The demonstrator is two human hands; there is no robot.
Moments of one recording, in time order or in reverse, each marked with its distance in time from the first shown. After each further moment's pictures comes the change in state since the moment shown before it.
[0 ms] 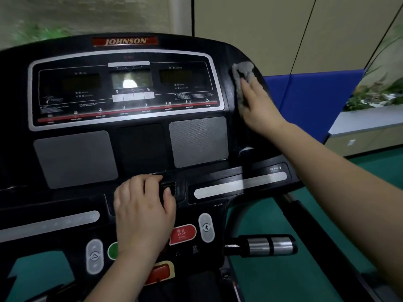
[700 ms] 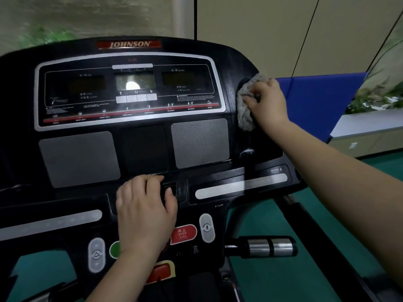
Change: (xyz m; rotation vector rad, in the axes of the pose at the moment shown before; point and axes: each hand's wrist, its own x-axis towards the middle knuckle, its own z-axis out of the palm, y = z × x) left_hand 0.001 0.000 0.000 0.006 -0.016 -0.008; right_hand 0.007 0.000 -0.010 0.103 0.247 0.194
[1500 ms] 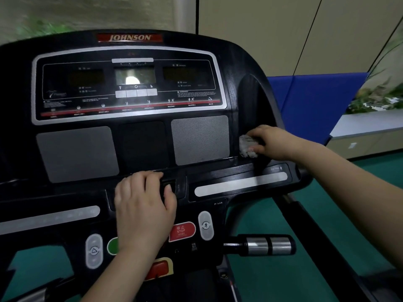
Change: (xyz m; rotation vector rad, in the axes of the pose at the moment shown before) left_hand -0.002 0.001 0.001 -0.011 0.046 0.015; right_hand -0.056 0.025 -0.023 -0.366 -0.767 -0.135
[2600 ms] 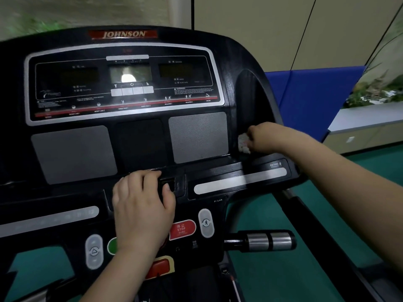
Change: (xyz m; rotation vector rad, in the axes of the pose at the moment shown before) left_hand 0.000 -0.003 0.000 -0.008 -0.011 -0.001; right_hand 0.008 -0.029 -0.005 -0.228 -0.123 0.180
